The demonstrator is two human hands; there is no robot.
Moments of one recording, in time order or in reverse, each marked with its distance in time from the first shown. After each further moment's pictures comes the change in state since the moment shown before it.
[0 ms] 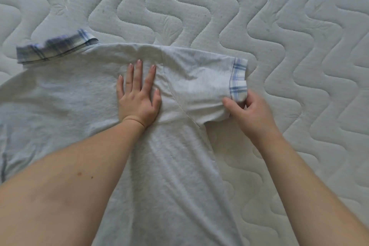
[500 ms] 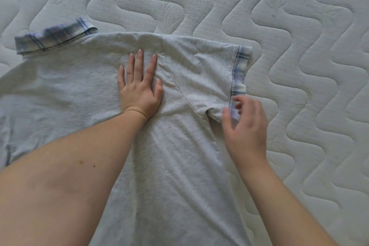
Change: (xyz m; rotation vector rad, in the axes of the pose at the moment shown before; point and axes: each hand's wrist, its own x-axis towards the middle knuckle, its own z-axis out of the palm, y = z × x) left_hand 0.001 -0.002 0.003 -0.004 0.015 0.002; right_hand -0.053 0.020 0.038 -0.501 0.379 -0.263
